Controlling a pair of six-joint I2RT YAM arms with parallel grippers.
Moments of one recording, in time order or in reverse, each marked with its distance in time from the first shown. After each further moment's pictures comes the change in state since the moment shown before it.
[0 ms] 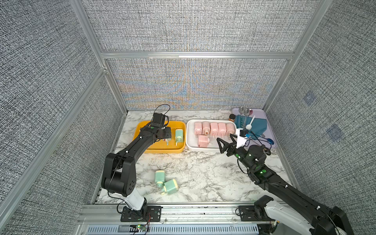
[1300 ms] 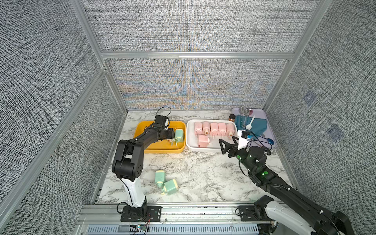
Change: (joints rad) left arm 0.006 0.218 0.019 0.164 0.114 0.014; right arm 0.000 -0.036 -0.006 -0.077 0.051 0.031
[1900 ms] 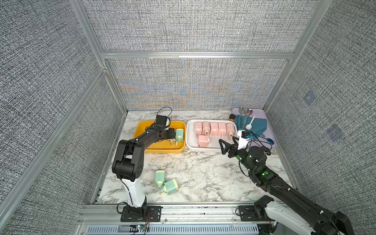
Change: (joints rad) left arm -0.008 -0.010 0.000 -0.016 0.003 0.000; right arm 0.000 -0.001 0.000 -0.008 0.000 0.000
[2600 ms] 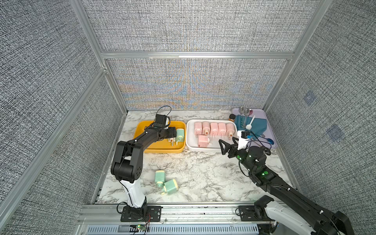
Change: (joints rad) left arm 0.000 -0.029 0.003 0.000 -0.009 -0.070; right arm 0.000 0.002 0.000 -0.014 0.000 0.007
